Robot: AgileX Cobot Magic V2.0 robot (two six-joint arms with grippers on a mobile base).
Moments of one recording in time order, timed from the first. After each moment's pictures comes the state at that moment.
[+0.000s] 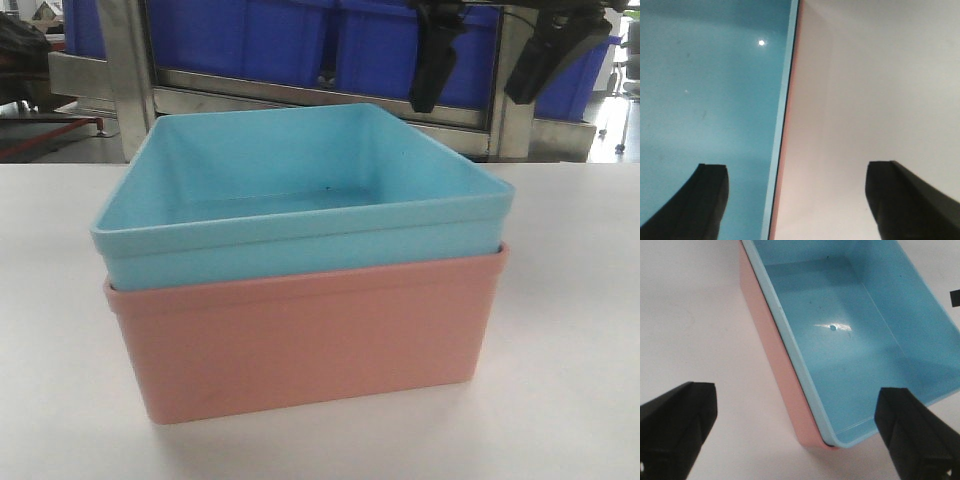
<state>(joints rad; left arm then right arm) -0.37 0.96 -0.88 -0.23 0.65 -0.09 0.42 1.65 -1.44 0.02 0.83 0.11</state>
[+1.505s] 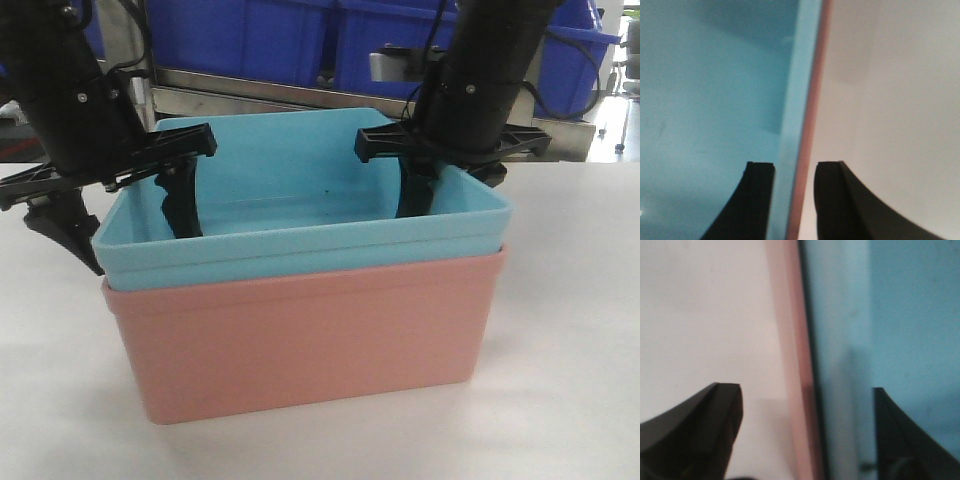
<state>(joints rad) -0.36 1.87 -1.32 -0.30 0.82 -0.18 0.41 1.94 -1.47 0.11 0.74 0.06</state>
